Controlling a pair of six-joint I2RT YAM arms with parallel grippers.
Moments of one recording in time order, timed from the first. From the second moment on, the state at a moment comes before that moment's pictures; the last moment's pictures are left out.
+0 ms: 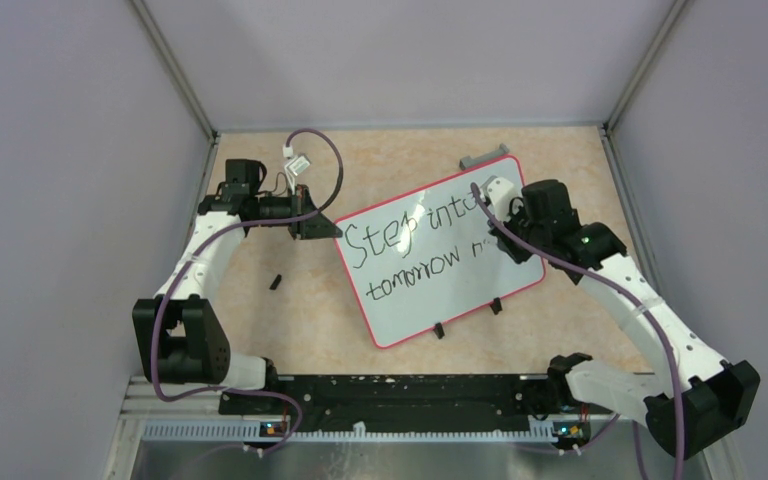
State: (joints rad) left arm -0.01 1.41 1.14 -0.68 1.22 0.16; right arm 0.44 1.07 1.04 -0.76 -0.06 -0.37
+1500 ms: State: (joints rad) left arm -0.01 1.41 1.13 -0.68 1.22 0.15; right arm 0.44 1.07 0.99 -0.77 -0.04 -0.39
